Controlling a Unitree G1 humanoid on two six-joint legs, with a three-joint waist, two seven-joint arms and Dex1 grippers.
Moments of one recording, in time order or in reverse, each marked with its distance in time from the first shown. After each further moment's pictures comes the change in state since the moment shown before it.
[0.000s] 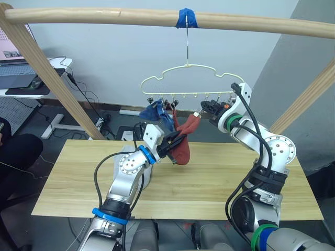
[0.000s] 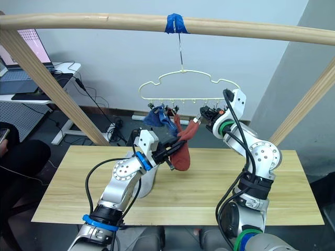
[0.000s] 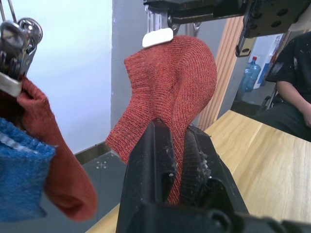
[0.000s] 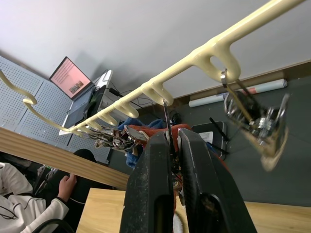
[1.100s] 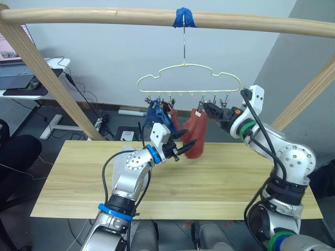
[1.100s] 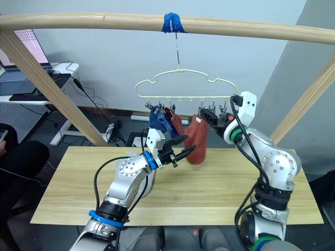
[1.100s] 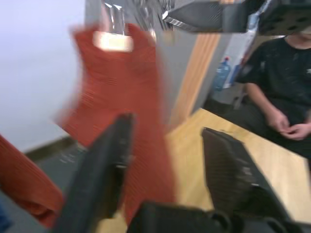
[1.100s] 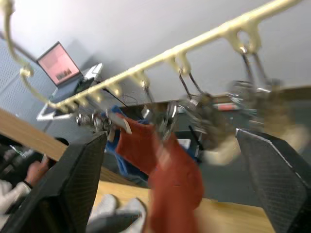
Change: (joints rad) left arm -0.031 -0.031 -0.023 0.028 -0.070 0.132 -0.092; right arm 0.181 -0.256 0.117 -0.193 0.081 -0.015 0.108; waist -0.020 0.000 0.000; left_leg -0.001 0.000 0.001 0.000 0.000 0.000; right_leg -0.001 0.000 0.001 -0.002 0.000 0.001
